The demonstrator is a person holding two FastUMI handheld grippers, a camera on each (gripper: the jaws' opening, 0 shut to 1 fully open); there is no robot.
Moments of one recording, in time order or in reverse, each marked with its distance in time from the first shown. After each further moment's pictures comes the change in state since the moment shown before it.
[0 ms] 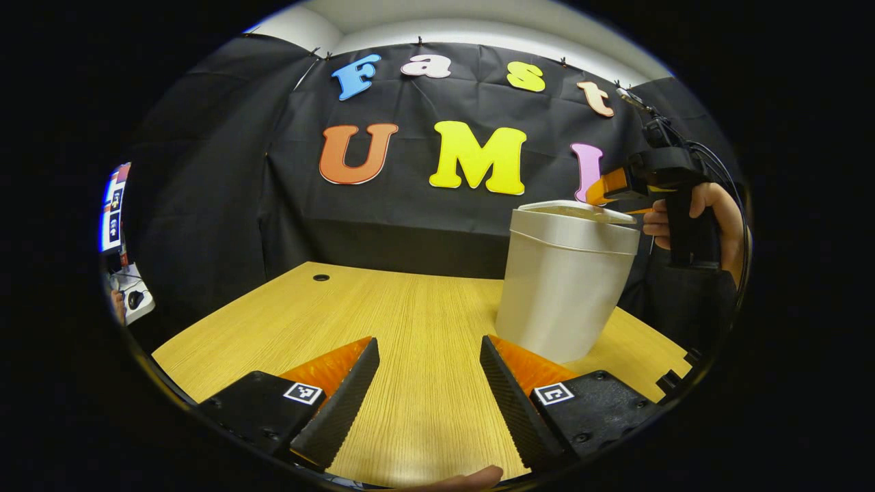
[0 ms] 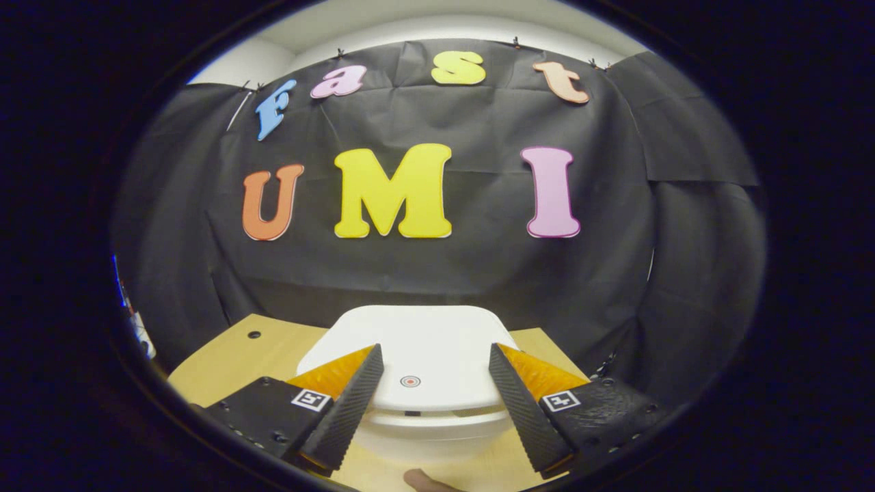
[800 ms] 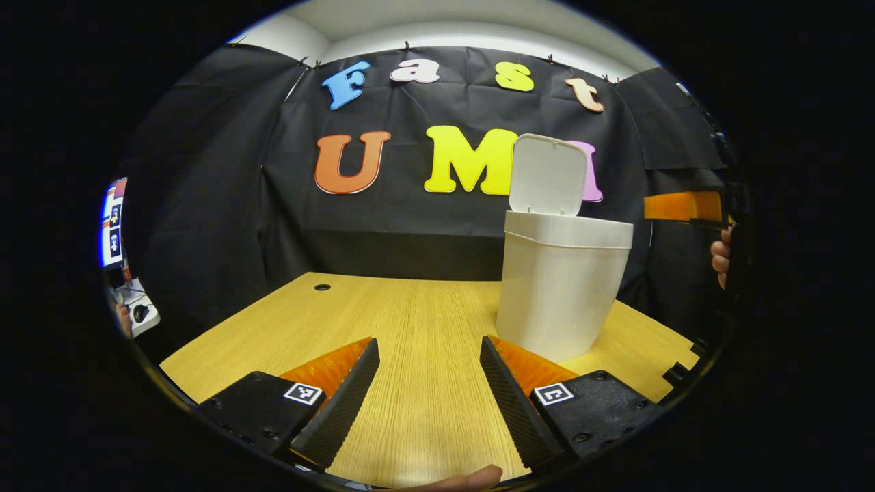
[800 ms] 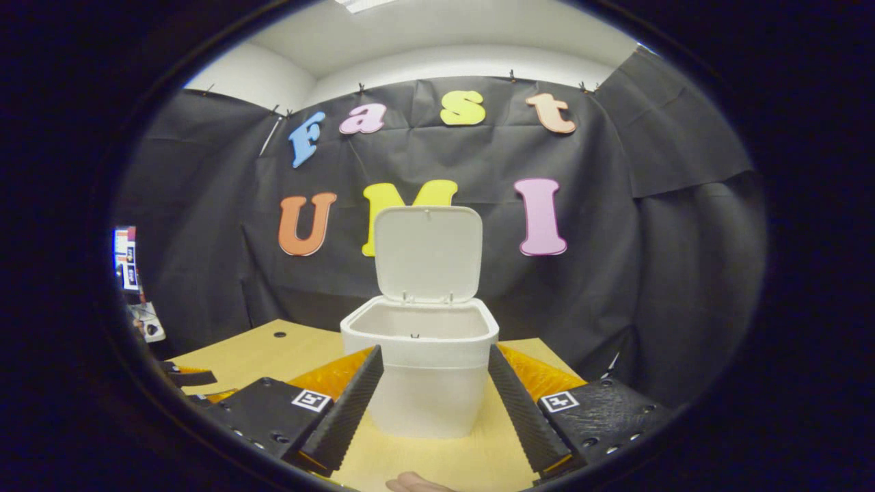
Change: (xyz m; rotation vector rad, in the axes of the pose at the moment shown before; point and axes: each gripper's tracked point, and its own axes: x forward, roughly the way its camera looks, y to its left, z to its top) left arm -0.005 -0.002 0.007 0.062 -0.032 0.019; right arm -0.133 -0.027 -0.062 -0.026 -0.161 0.098
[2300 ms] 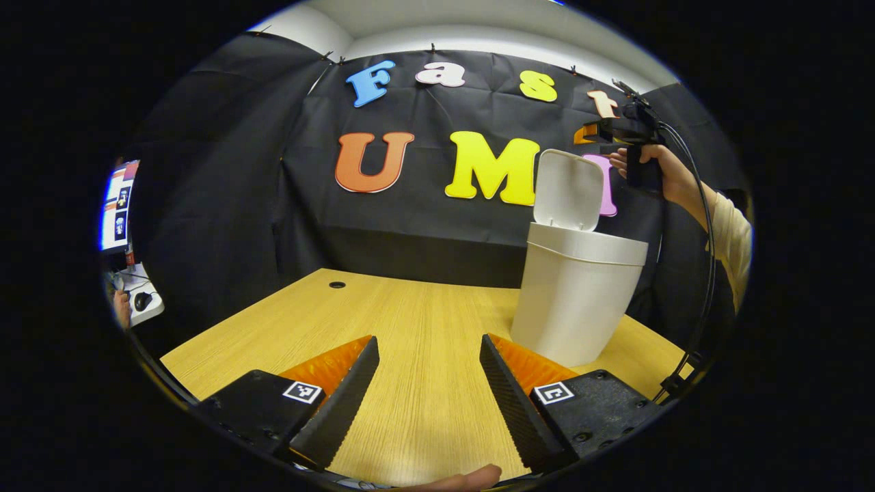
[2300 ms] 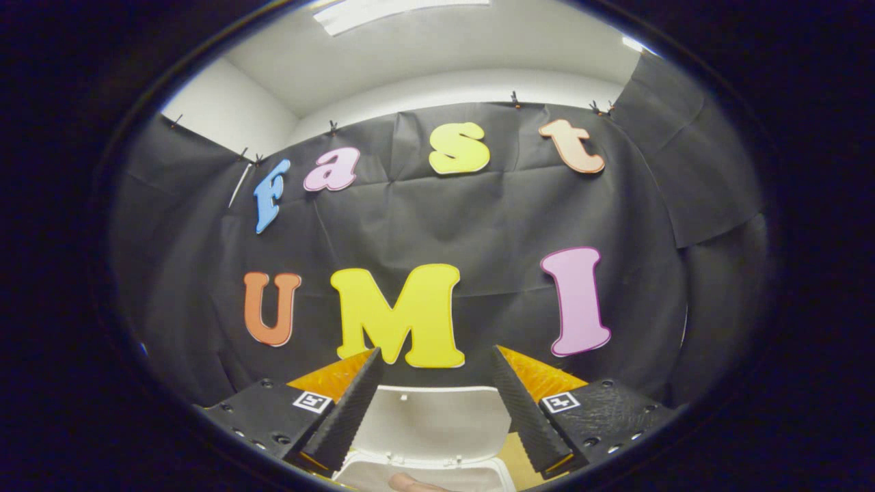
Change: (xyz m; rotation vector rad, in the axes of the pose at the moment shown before) left arm -0.004 0.051 -0.001 -0.090 0.007 0.052; right arm 0.263 0.000 0.246 0.068 -0.241 -0.018
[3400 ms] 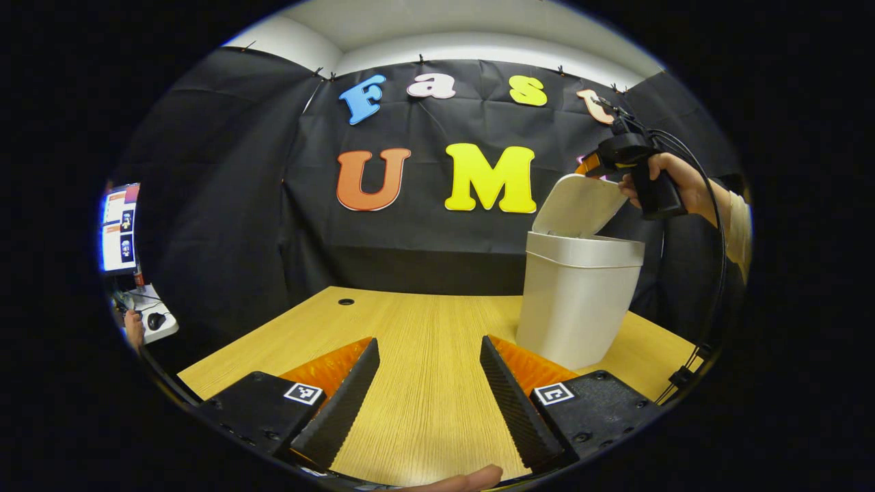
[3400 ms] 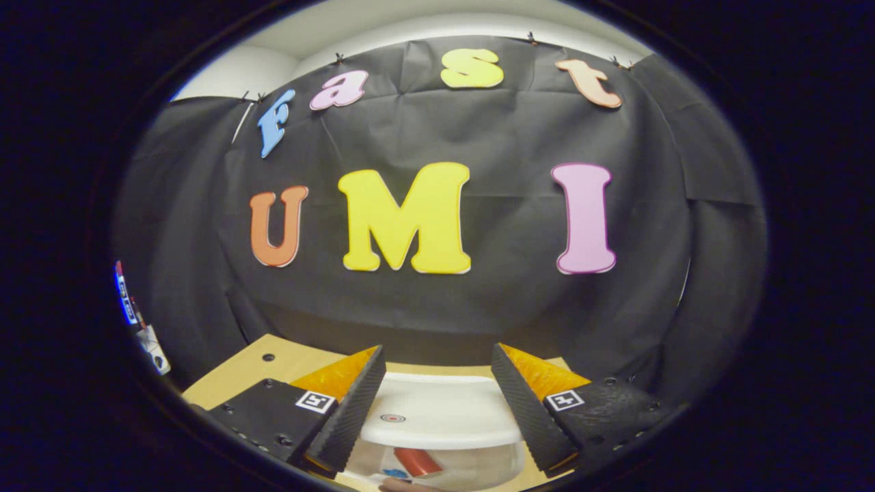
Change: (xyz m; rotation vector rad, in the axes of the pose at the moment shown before) left arm -0.017 -0.018 0.024 0.082 -0.073 -0.009; right arm -0.078 0.002 -0.130 -0.030 0.468 0.031
